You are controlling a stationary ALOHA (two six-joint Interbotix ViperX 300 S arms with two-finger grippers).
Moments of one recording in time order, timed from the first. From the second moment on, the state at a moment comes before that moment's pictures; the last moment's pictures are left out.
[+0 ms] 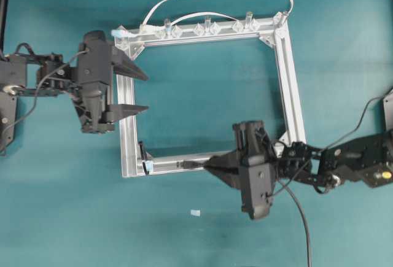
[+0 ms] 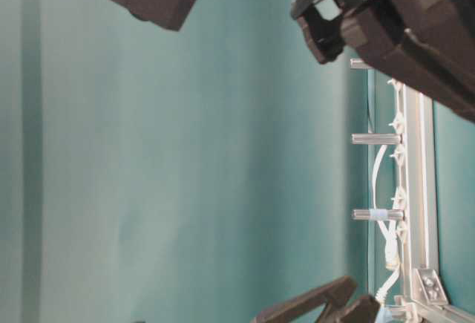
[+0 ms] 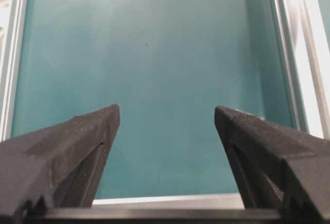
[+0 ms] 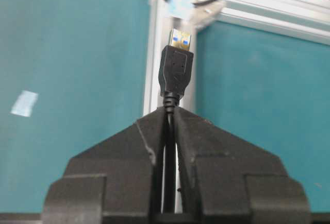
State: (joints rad) left arm 0.08 -0.32 0.96 -0.06 -0.02 0.11; right arm 0.36 0.12 0.71 0.92 -0.50 -0.80
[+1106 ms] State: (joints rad) left arm -0.04 -0.42 1.02 -0.06 0.17 0.11; right arm 0.26 0.12 0.72 0.82 -0.43 -0.80
